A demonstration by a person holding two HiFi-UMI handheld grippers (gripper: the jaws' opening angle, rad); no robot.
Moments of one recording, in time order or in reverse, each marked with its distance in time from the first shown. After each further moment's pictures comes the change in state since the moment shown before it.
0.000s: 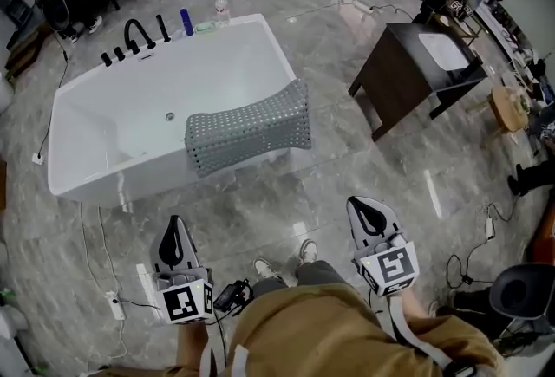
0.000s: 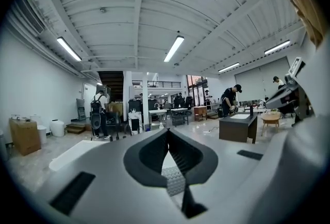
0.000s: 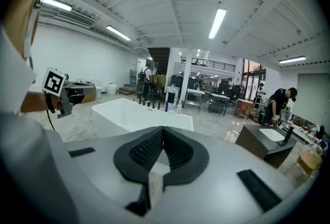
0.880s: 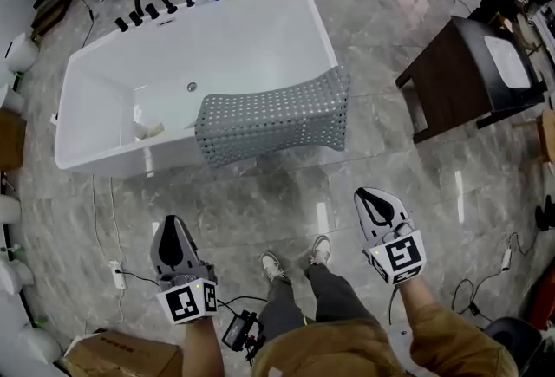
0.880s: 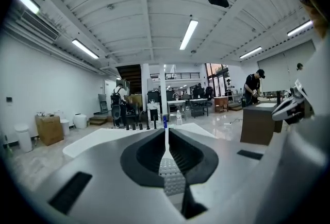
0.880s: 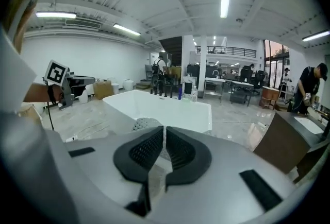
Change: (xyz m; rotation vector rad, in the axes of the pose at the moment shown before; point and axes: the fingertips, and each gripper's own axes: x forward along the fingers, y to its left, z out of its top) left arm 0.092 0.006 -0.096 -0.027 0.092 0.239; right arm 0.180 -0.061 -0.103 -0.004 0.061 0.246
